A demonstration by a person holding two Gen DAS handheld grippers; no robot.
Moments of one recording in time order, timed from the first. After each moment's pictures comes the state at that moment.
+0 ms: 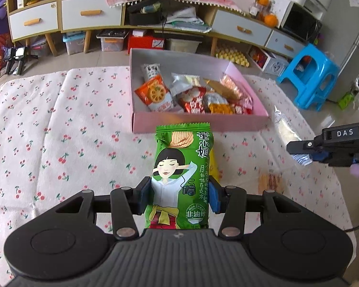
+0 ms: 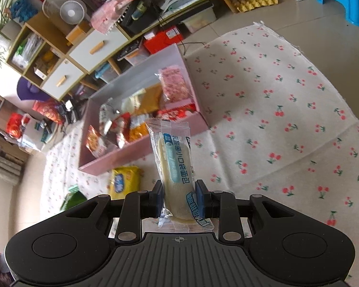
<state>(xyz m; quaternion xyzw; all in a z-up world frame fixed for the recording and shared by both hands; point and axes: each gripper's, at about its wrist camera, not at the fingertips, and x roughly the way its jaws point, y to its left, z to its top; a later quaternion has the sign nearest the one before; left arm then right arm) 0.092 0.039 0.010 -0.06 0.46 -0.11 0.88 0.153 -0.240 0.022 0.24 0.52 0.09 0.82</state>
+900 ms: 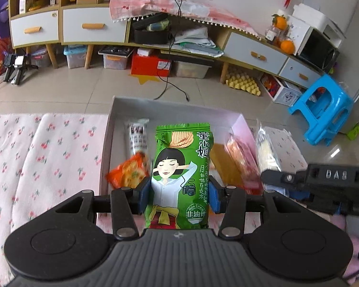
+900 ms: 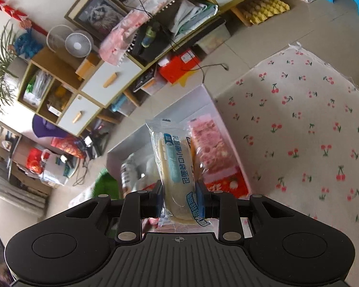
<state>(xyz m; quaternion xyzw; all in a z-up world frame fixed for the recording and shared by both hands) 0.200 0.009 0.014 -0.10 0.43 -0.08 0.89 0.250 -0.228 0.010 0.31 0.46 0.10 0.83</state>
